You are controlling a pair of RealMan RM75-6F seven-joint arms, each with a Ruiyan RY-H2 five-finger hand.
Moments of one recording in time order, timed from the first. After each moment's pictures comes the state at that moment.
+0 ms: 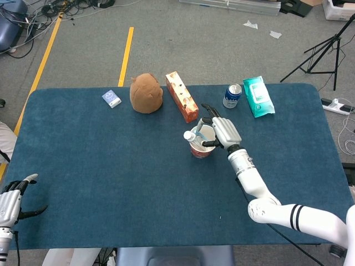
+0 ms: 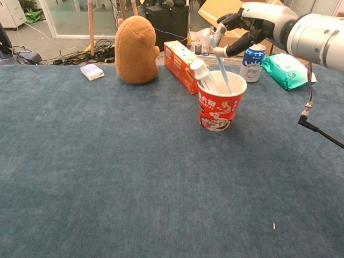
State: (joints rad) left arm -0.10 -1.20 -0.06 -1.46 1.34 1.32 -0.14; right arm 0.84 -1.43 0.35 -1.55 -0.86 0.93 -0.03
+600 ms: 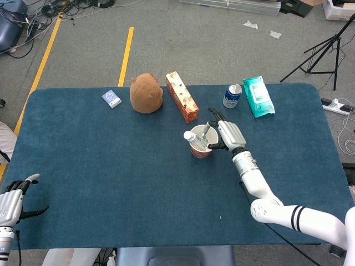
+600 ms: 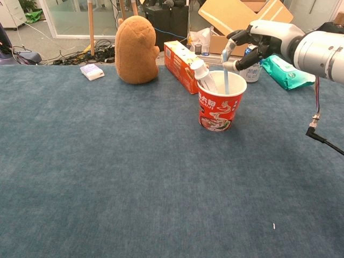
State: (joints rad) left arm -0.10 -1.20 -0.06 -1.47 1.33 1.31 -0.12; right arm 0.82 -1.45 0.33 -1.50 -0.85 0.90 -0.01
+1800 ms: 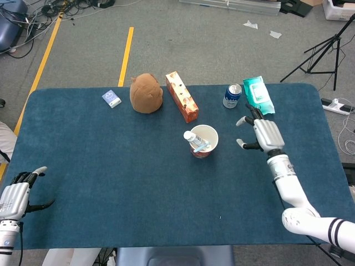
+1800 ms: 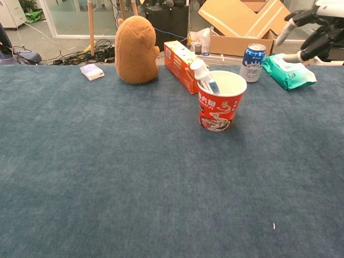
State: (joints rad) left arm -0.14 -1.17 -0.08 -1.55 1.37 1.32 -0.07; right arm 0.66 -1.21 0.27 -1.65 -0.90 1.01 -0.11
